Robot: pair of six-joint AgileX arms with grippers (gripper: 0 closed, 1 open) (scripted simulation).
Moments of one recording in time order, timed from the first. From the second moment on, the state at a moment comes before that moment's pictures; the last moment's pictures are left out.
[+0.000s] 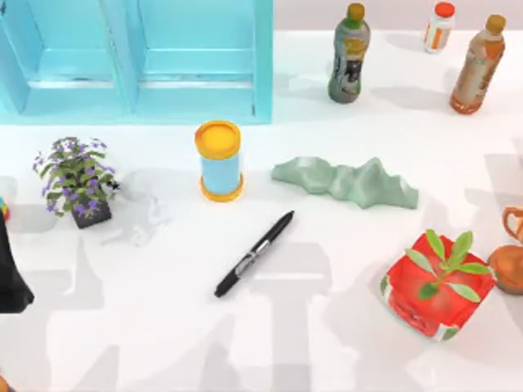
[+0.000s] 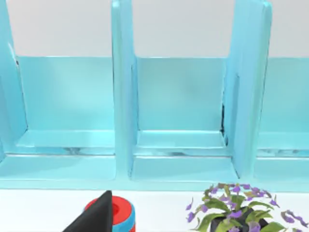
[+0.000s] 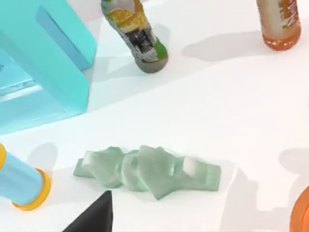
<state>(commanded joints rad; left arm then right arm) 0.00 0.00 0.00 0.00 0.00 0.00 0.25 0.76 0.65 -0.40 0.00 0.47</state>
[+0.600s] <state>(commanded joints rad) 0.00 0.00 0.00 0.00 0.00 0.00 0.56 1.74 1.52 -0.91 0.00 1.08</state>
